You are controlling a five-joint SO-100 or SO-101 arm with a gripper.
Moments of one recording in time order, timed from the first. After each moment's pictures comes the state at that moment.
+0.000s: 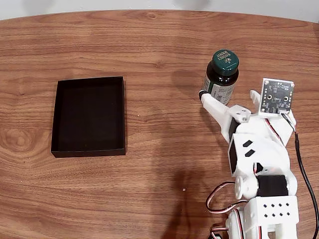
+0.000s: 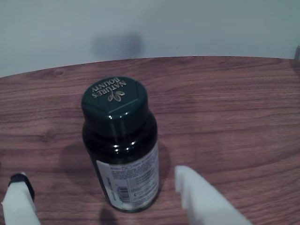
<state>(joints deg) 5.1 169.3 174.6 8.3 180.4</state>
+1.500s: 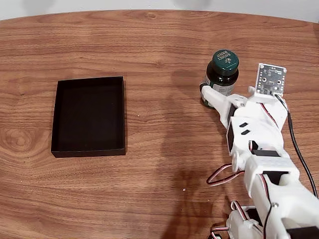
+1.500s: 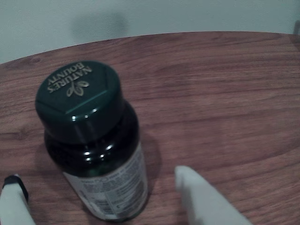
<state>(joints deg) 6.3 123.8 164.9 -22.4 178.9</state>
